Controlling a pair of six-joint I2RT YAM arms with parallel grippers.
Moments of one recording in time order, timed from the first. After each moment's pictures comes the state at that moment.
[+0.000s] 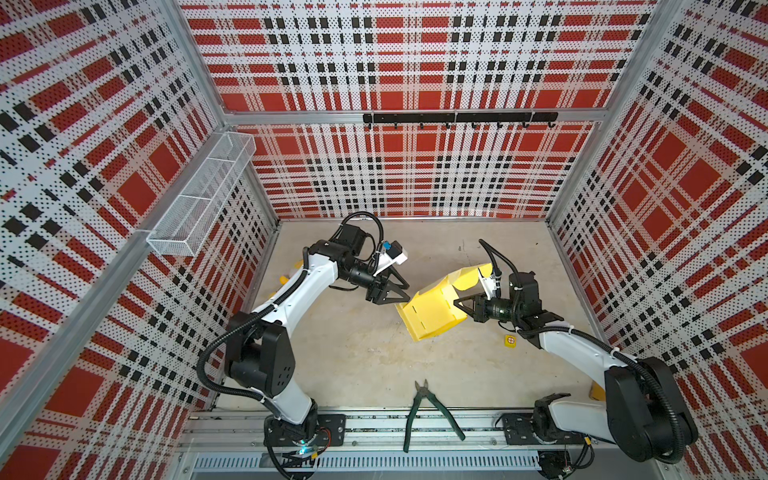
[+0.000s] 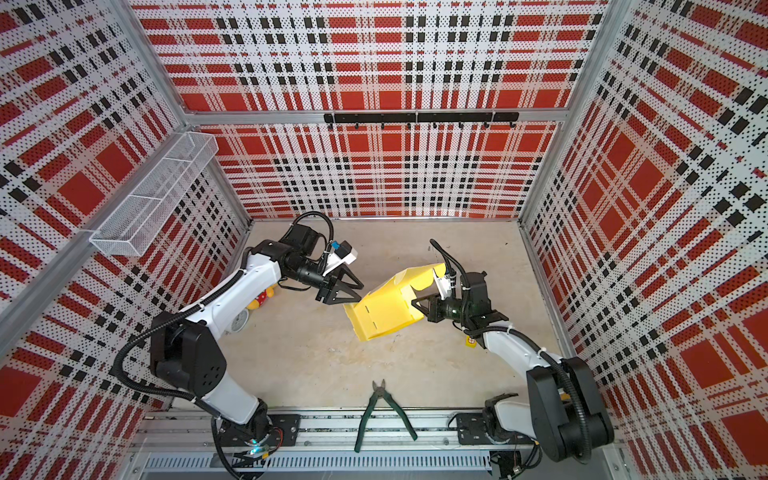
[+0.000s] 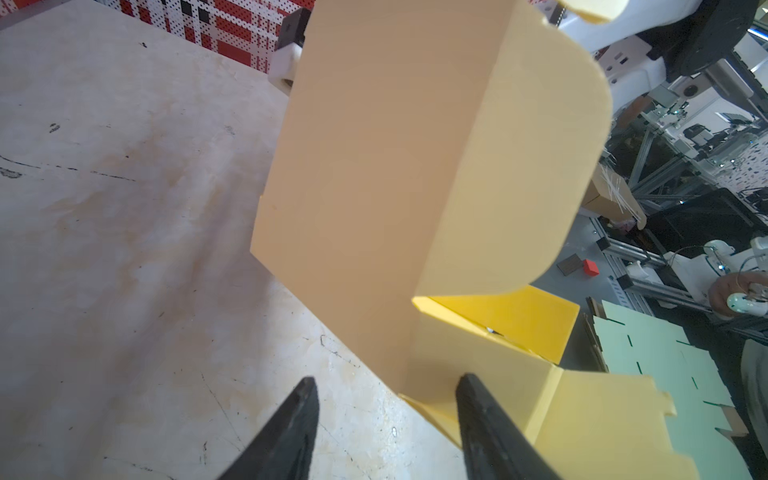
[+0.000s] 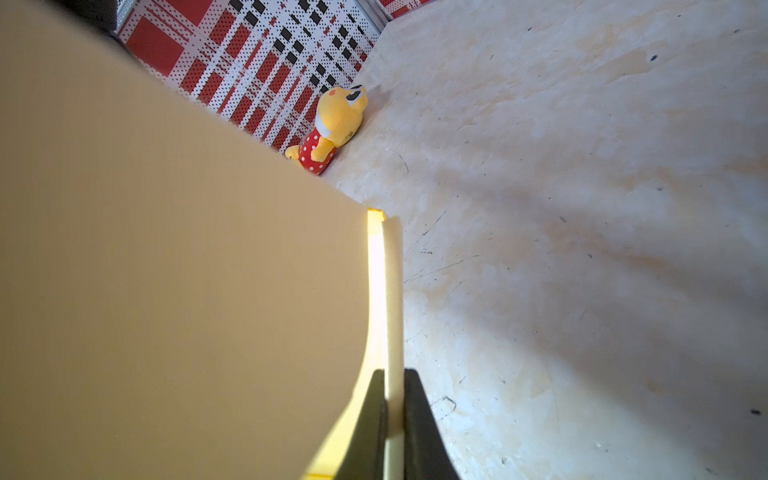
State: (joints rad) left arm -0.34 1.65 1.44 -1.02 1.15 0.84; right arm 0.26 1.28 0.57 0.15 -0.81 0.32
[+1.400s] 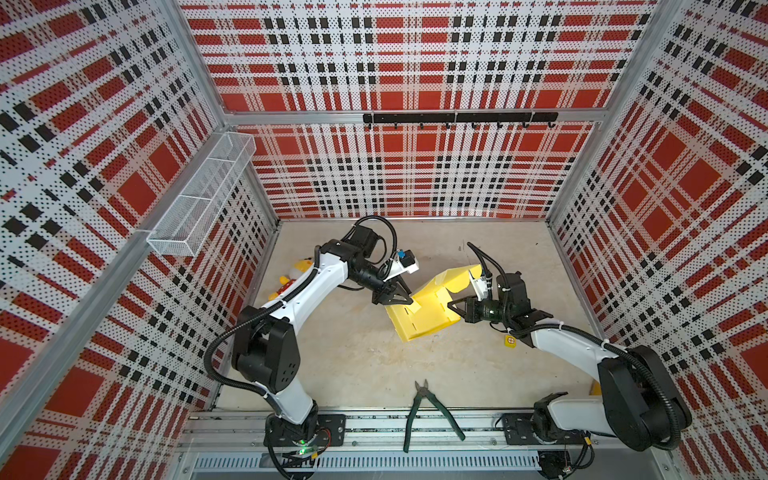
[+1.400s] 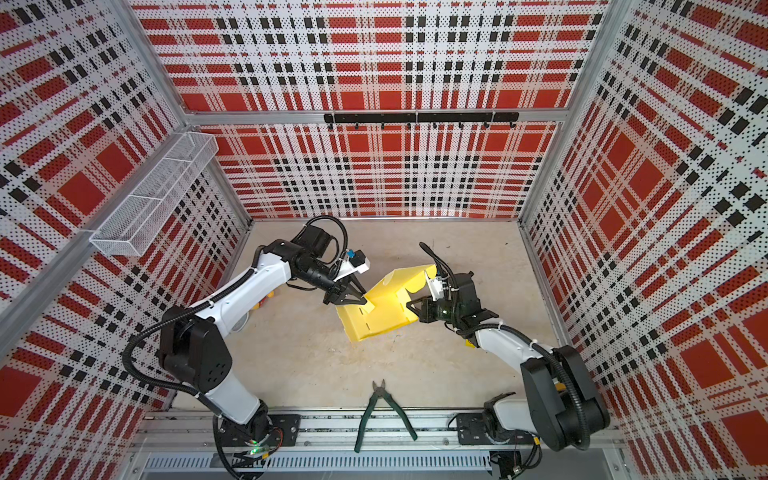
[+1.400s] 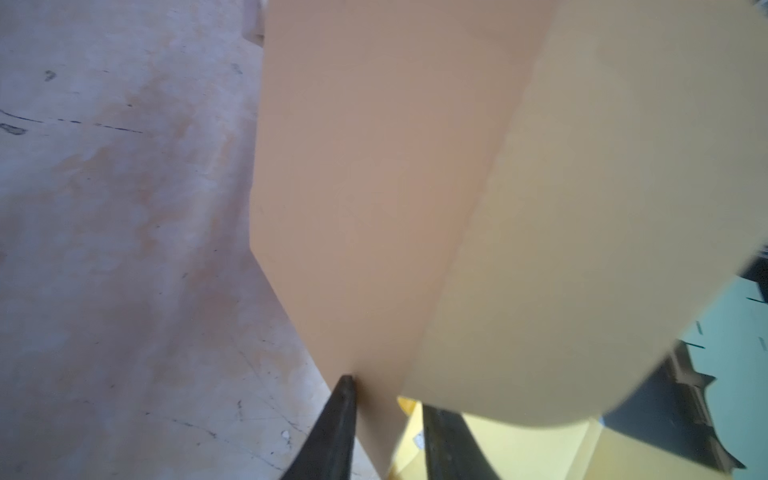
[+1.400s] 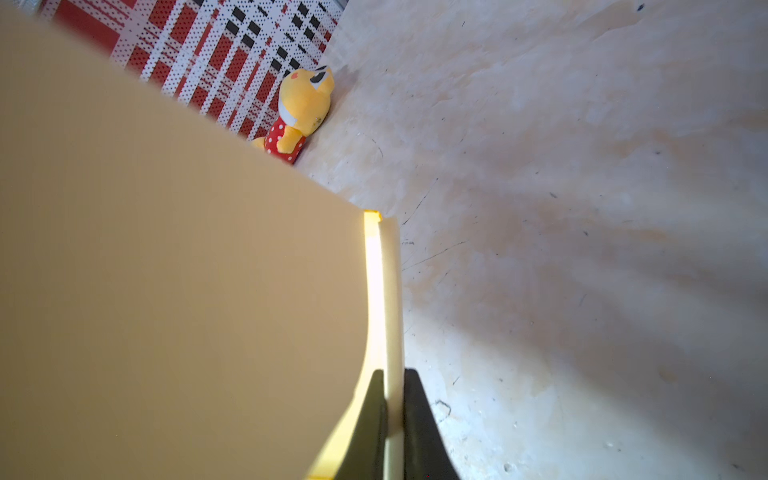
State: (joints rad) left arm -0.42 1.67 1.44 -0.98 0.92 0.77; right arm 0.37 1.33 0.59 0.17 -0.63 0.41
